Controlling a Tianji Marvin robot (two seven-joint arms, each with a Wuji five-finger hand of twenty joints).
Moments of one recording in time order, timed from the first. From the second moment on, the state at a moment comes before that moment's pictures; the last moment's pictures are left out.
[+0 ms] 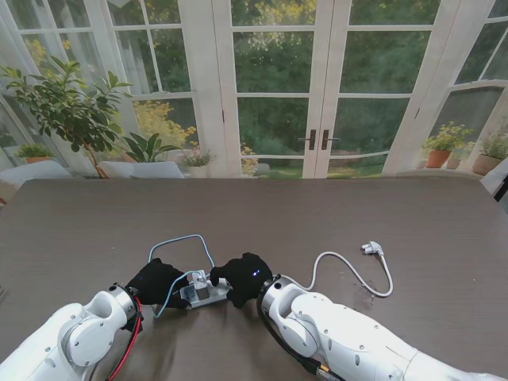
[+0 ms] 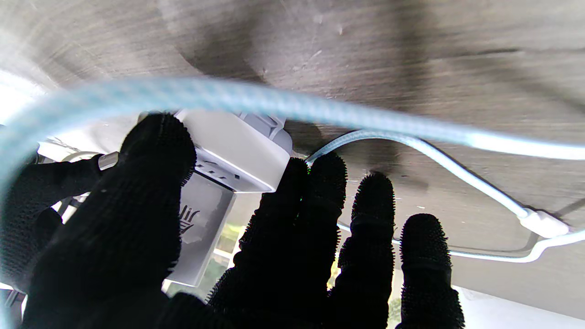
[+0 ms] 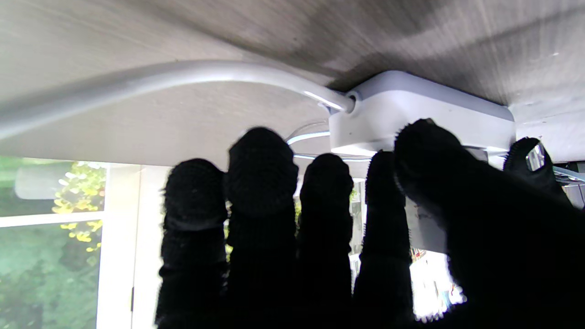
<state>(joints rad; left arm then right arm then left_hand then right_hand) 1.59 -1.04 -1.27 -1.41 0.83 -0.36 -0.03 -1.04 -1.22 0.36 -1.13 -0.87 -0.01 -0.39 0.74 -0.62 0.47 -0.21 0.94 0.26 0.48 0.17 1.08 0.25 0.28 0.55 0.68 0.34 0.50 0.55 0.15 0.38 0.95 0.64 0.43 -0.84 1.36 -0.33 0.58 -0.27 0.85 0.21 1.01 -0.09 1.00 1.00 1.21 0.05 1.07 0.71 0.67 0.18 1.35 0.74</state>
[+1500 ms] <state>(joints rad) 1.59 -1.04 -1.28 -1.40 0.82 -0.37 -0.02 -1.03 -1.20 0.33 -1.20 -0.87 0.04 -0.30 0.74 -0.60 0.47 -0.22 0.94 0.26 0.48 0.18 1.09 0.25 0.28 0.54 0.68 0.34 0.50 0.55 0.15 0.38 0.96 0.64 0.43 -0.78 1.37 -0.33 0.62 -0.06 1.02 0.12 1.04 -0.09 1.02 1.07 1.22 0.04 1.16 0.74 0.68 0.18 1.42 0.76</state>
